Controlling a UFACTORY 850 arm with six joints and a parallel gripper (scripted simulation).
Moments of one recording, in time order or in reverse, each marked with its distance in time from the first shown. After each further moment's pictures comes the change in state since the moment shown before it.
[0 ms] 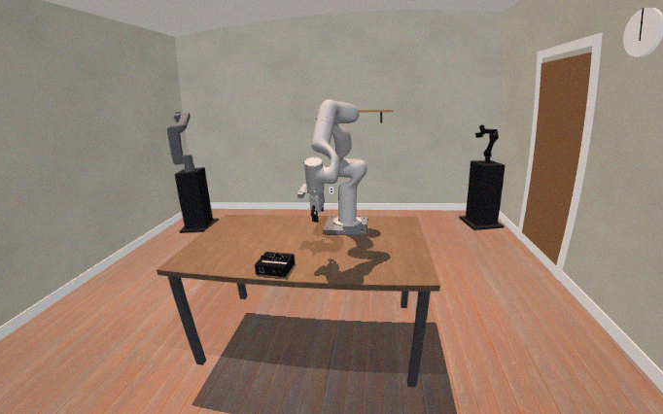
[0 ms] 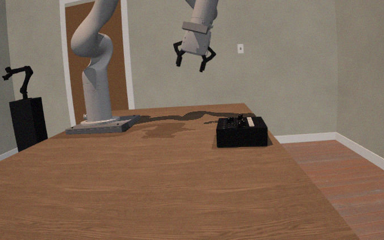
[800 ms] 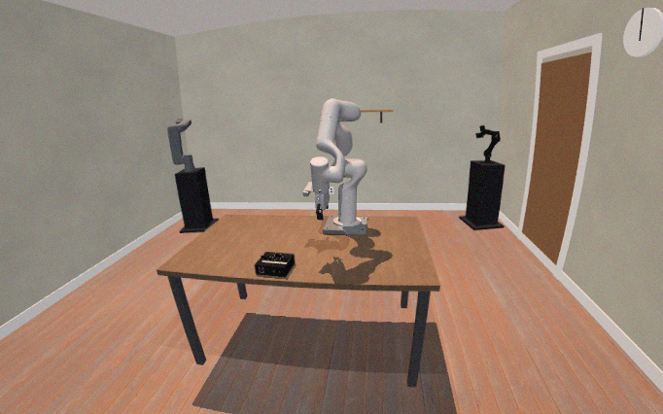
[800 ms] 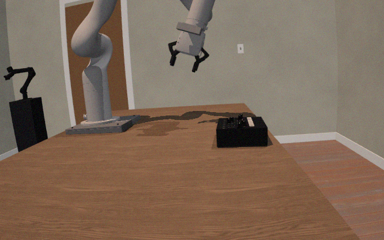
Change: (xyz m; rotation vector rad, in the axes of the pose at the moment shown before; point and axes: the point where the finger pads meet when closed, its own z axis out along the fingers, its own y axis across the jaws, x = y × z) arm -0.017 0.031 0.005 -0.044 0.021 0.021
